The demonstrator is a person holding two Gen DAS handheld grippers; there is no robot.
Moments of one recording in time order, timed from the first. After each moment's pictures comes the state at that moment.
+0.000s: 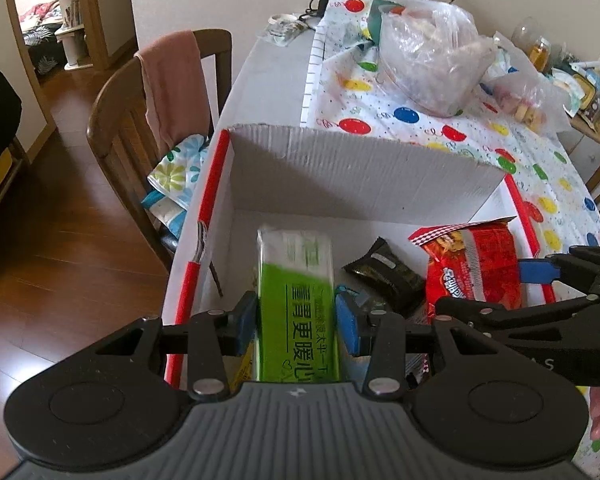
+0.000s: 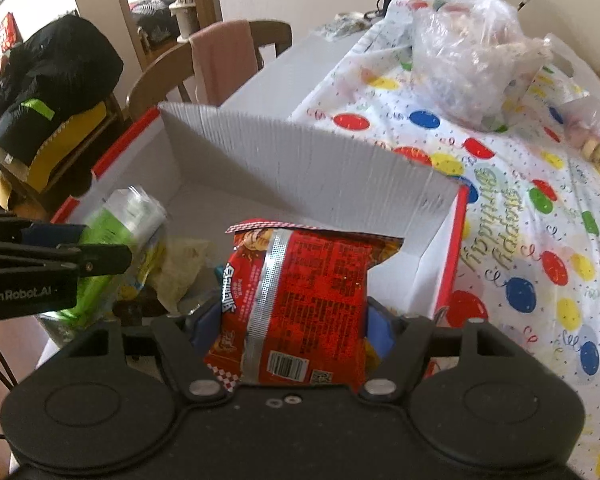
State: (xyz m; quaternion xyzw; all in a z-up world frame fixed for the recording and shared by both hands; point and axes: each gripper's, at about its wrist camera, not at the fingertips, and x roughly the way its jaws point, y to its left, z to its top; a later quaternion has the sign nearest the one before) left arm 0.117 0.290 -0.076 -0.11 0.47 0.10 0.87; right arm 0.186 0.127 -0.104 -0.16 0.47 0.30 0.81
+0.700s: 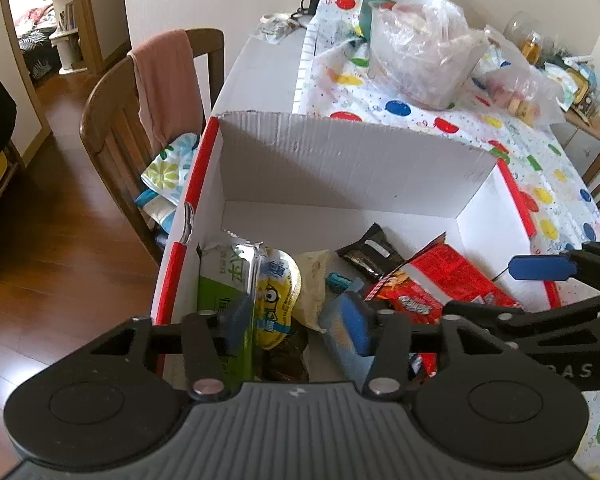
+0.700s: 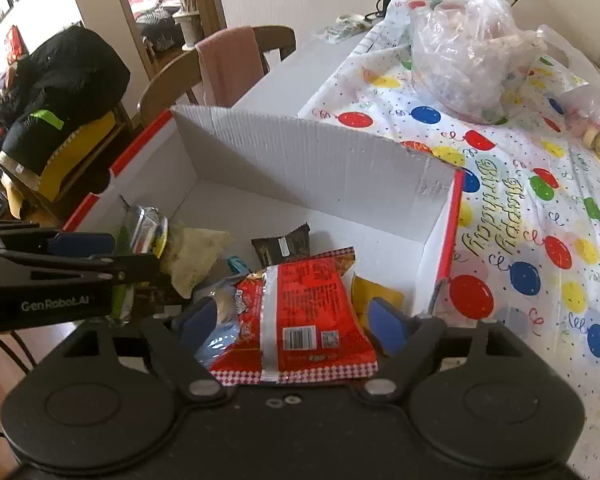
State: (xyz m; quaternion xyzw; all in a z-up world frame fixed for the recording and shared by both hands) left arm 0.108 0.282 -0.081 -0.11 0.46 0.09 0.88; right arm 0.171 0.111 -0.091 -0.13 0.47 0.31 0.82
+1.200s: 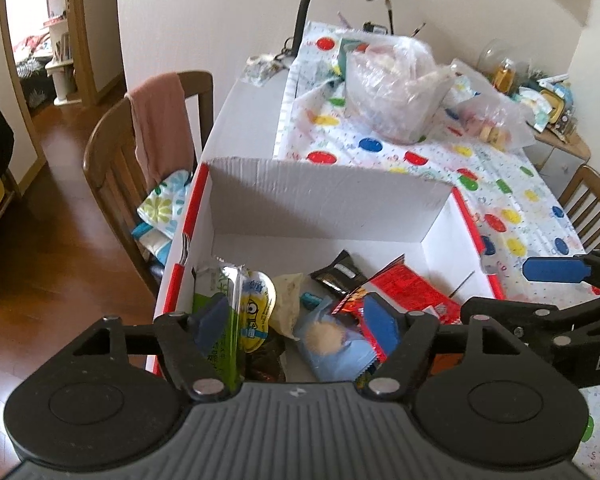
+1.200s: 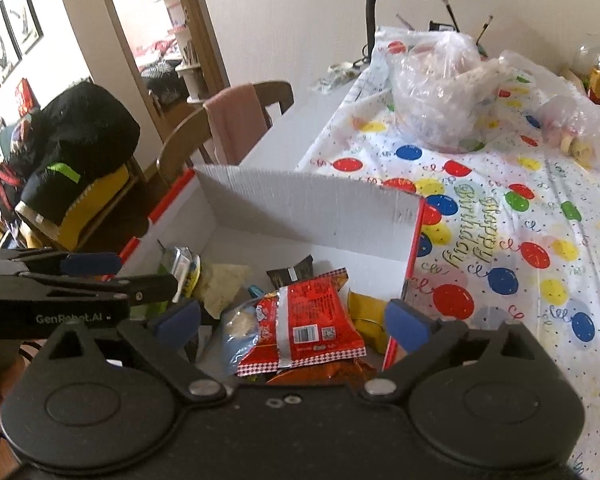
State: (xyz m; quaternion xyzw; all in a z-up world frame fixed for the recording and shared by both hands) left arm 0.078 0.264 -0.041 -0.10 0.41 0.08 0.90; right arm 0.142 0.071 -0.043 -0.07 0.42 0.32 0.85
